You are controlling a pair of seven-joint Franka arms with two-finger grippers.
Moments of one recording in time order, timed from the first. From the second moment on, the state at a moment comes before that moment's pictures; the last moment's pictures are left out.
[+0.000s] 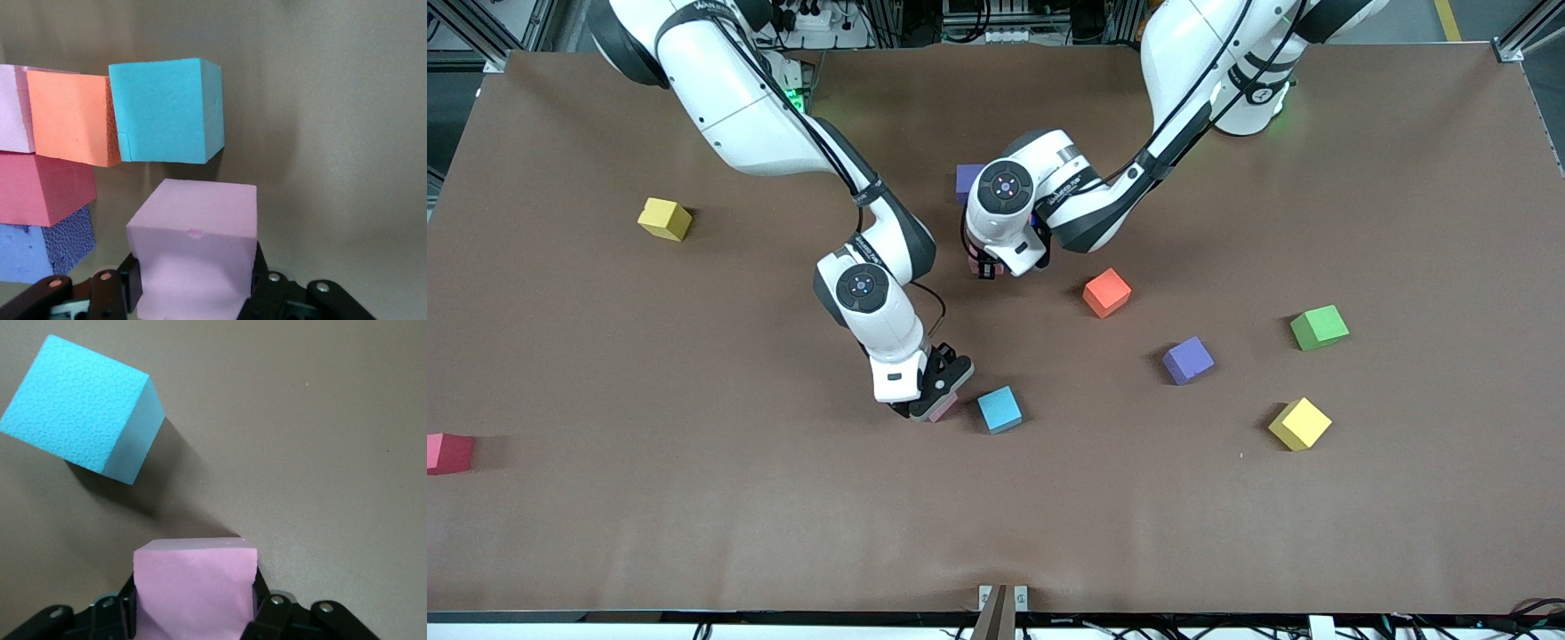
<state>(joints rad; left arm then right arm) -0.48 0.69 -0.49 -1.67 0.06 2.24 -2.45 0.46 0.81 0.11 -1.55 -0.12 2.61 -0.19</state>
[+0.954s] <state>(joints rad) -0.48 0.69 -0.50 -1.76 0.06 2.33 -2.45 0.45 0.76 0.13 -1.51 -0.12 2.47 -0.32</state>
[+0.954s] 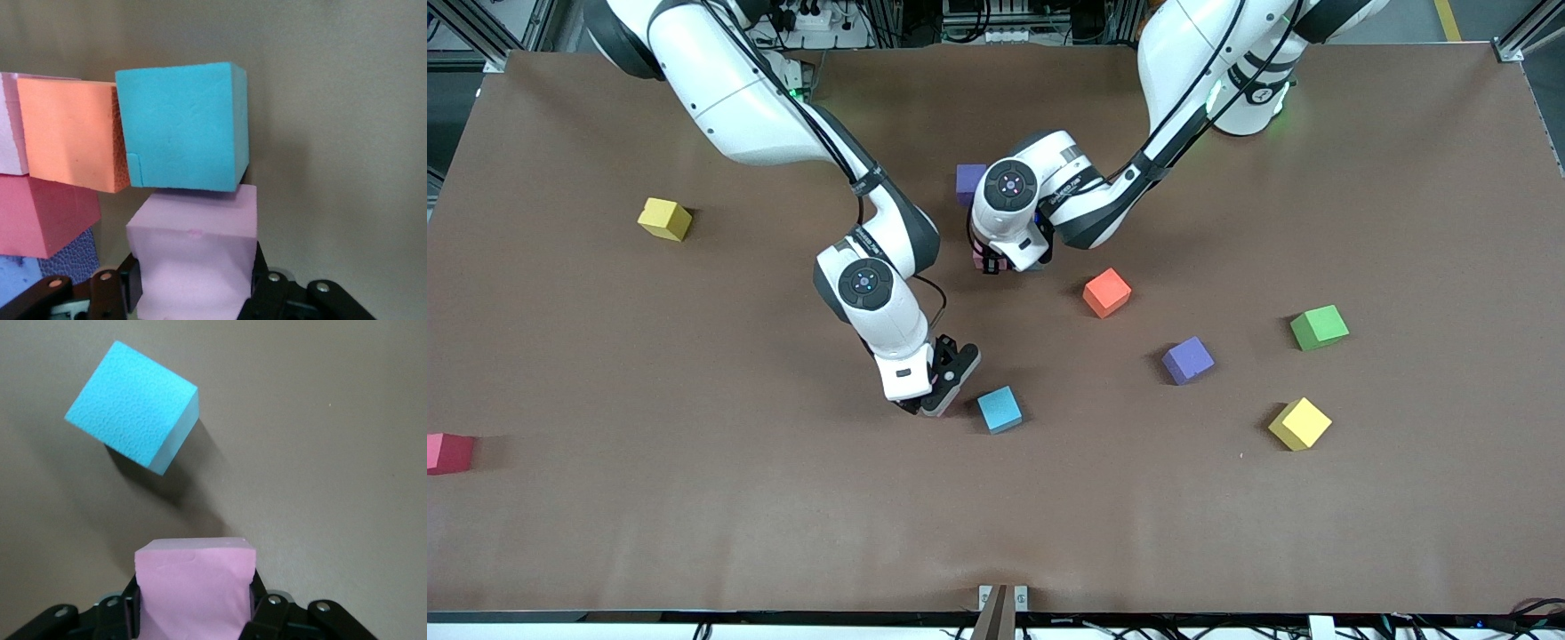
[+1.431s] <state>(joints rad) -0.48 0.68 -0.50 -1.78 0.06 2.34 -2.45 0.45 0.69 0.11 -1.51 -0.12 2.36 -0.46</state>
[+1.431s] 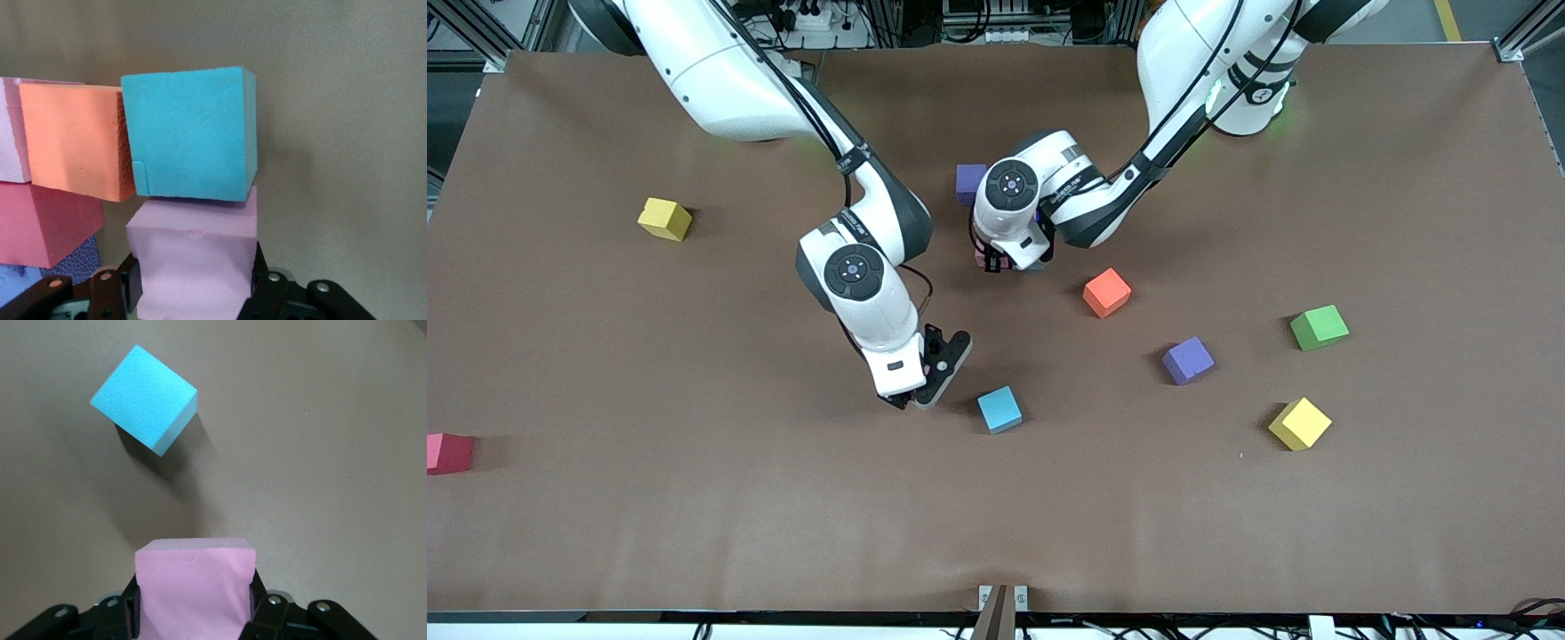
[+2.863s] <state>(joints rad) -0.48 0.65 -0.50 -1.80 0.06 2.35 -2.44 0.45 0.65 0.09 -1.53 -0.12 2.30 -0.93</state>
